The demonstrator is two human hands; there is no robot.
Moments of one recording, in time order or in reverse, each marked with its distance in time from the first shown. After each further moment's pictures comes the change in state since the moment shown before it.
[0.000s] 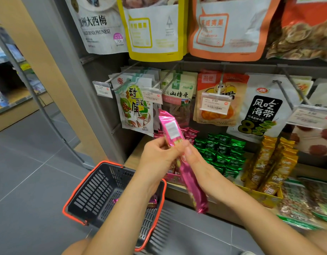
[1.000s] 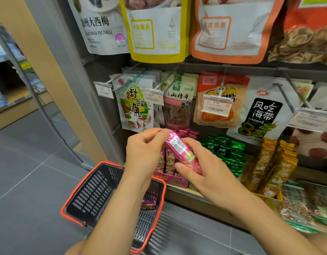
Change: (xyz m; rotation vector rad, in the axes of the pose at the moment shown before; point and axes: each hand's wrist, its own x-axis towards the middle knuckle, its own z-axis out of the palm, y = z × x) left_hand 0.000 0.022 -0.013 0.031 0.264 0.255; right_hand -0.014 -0.011 -0.015 -0.632 0.065 -0.052
